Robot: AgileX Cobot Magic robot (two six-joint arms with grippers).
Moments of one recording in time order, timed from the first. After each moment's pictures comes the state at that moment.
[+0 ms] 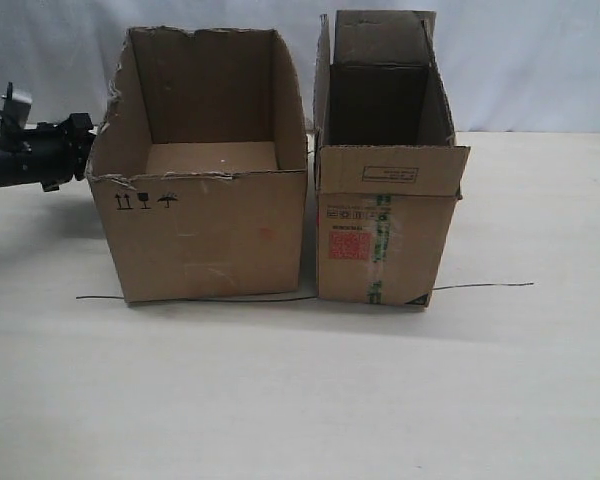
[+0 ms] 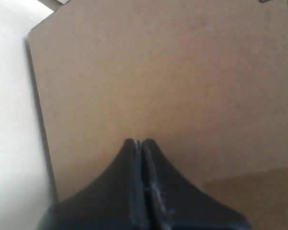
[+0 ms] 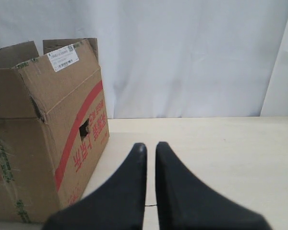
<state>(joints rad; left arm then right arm) 0.20 2.37 -1.46 -1.73 1.00 1.37 0.11 0.00 0.00 -0.01 0.13 0.00</state>
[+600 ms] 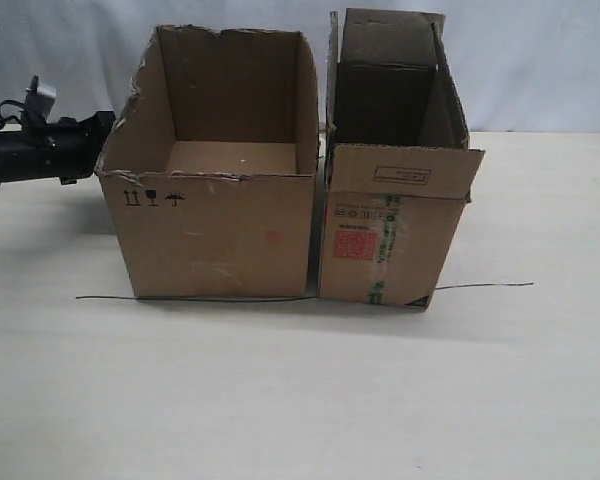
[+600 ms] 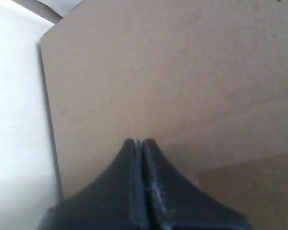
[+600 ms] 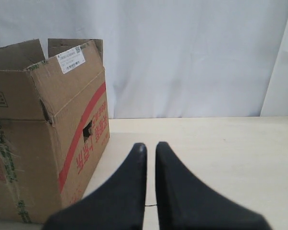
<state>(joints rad) 0.14 2.37 -1.48 -1.74 0.94 1.38 0.11 0.00 0.00 -0.01 0.13 0.00</state>
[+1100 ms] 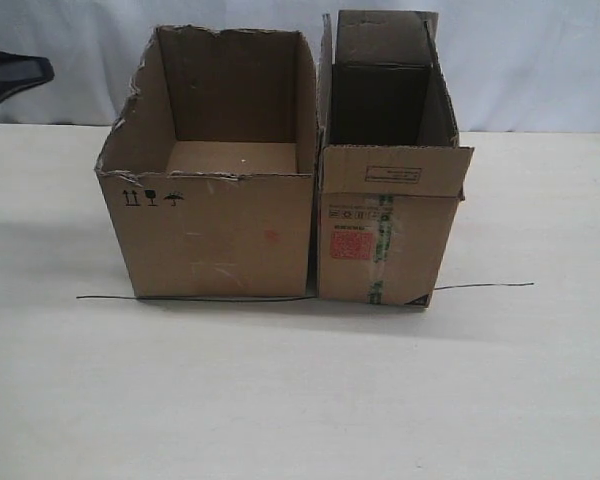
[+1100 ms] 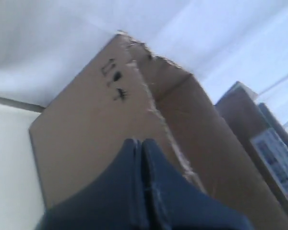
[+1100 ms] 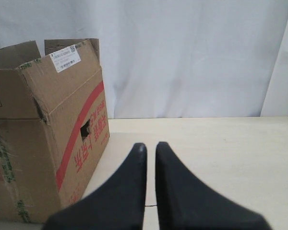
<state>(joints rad) 0.33 2.02 -1.30 -1.70 1.09 1.47 0.11 0.00 0.00 -0.01 0.13 0.00</state>
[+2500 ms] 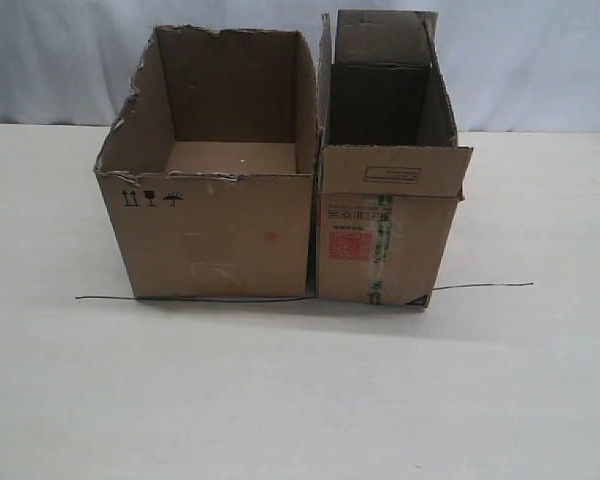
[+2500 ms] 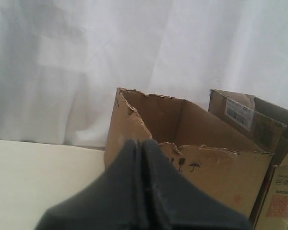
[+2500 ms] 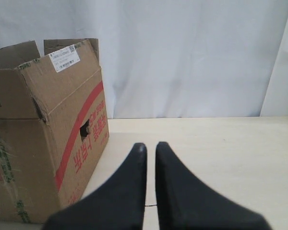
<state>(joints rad) 0.06 0.00 0.00 -1.74 0.27 1.52 0.11 0.00 0.00 -0.01 0.13 0.00</state>
